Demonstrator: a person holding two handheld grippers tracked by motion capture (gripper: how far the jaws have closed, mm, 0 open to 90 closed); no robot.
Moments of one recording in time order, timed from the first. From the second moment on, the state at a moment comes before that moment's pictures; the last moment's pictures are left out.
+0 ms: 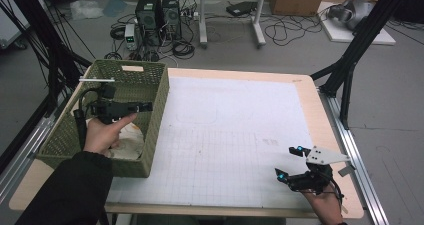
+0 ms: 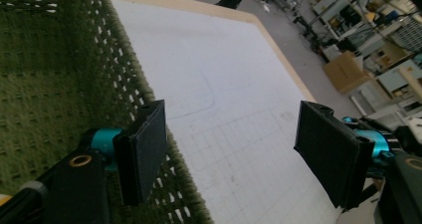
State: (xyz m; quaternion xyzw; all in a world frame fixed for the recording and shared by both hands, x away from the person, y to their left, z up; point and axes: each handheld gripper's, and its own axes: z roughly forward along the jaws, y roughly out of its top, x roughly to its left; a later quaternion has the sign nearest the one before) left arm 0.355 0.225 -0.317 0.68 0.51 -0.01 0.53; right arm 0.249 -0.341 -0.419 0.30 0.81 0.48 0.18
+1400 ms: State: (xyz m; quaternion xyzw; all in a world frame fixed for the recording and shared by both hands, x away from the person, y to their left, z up) left arm 0.349 0.275 -0.327 0.71 0.55 0.12 0.42; right arm 0.250 -0.342 -0.420 0.30 0.80 0.48 0.18
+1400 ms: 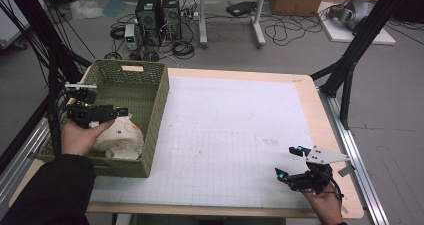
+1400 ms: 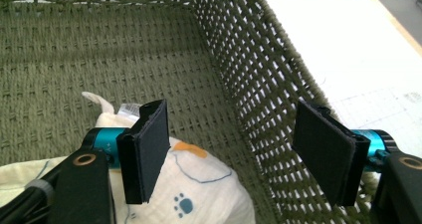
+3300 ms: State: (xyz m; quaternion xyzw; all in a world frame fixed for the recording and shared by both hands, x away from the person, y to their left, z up) left arm 0.383 0.265 -0.398 0.82 0.56 0.06 0.09; right arm 0.251 -0.338 -0.422 0.30 0.81 0.47 0.17
